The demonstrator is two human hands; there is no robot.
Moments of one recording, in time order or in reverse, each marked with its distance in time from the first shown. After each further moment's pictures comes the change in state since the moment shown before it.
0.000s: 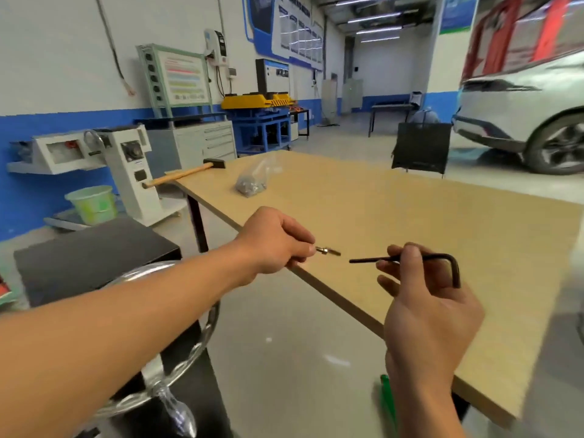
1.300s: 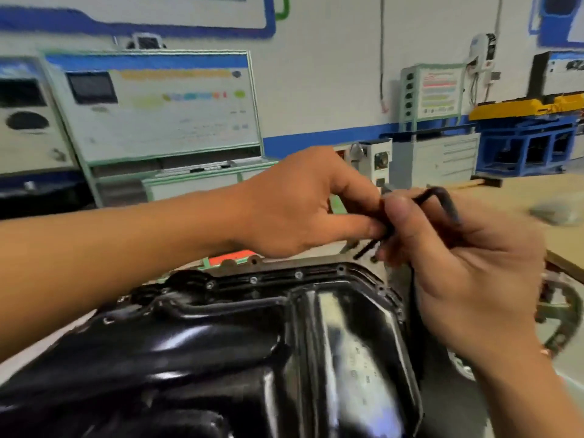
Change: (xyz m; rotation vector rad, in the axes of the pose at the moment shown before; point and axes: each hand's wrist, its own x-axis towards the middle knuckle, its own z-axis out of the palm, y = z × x) left_hand -0.317 0.022 -0.269 0.723 0.167 0.333; right_hand -0.252 -0.087 0.144 0.417 -1.120 -0.571
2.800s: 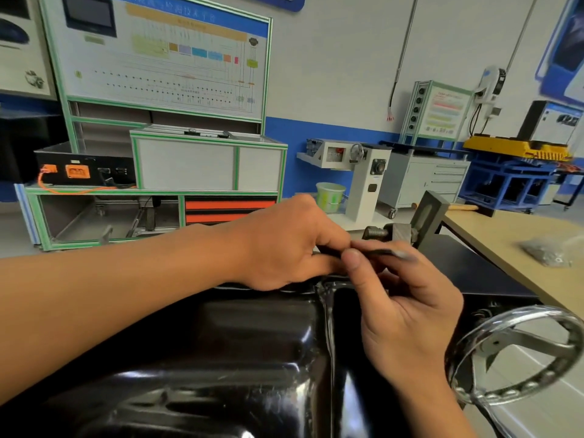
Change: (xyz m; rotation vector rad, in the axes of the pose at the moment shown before) left_hand -0.060 -0.075 0.030 -0.028 0.080 -0.064; right_hand -0.046 0.025 0.076 0.091 -0.016 0.073
